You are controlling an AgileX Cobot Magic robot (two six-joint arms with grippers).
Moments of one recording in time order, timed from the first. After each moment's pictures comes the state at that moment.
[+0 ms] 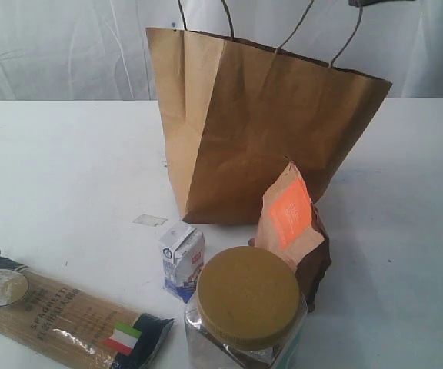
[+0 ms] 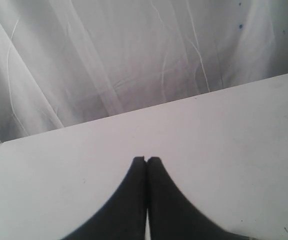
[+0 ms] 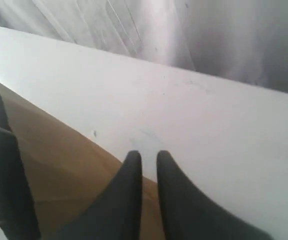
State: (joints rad) left arm 0.06 0.04 -0.21 -0.07 0.31 0.32; right arm -0.06 1.95 -2.02 0.78 1.08 -0.64
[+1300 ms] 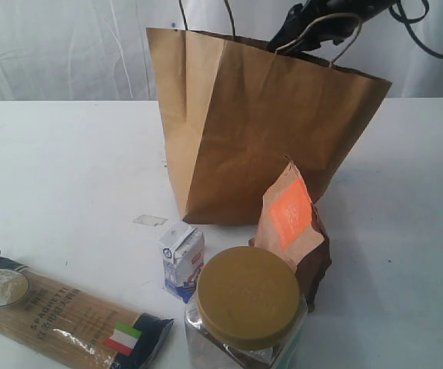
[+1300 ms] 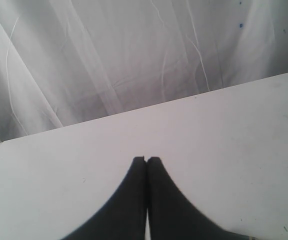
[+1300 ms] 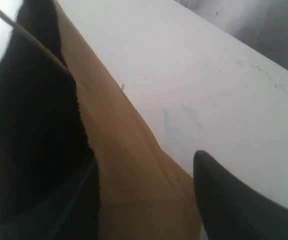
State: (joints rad) left arm 0.06 0.04 -0.21 -0.07 0.31 0.32; right arm 0.14 2.02 -1.99 0.66 1.07 -0.84
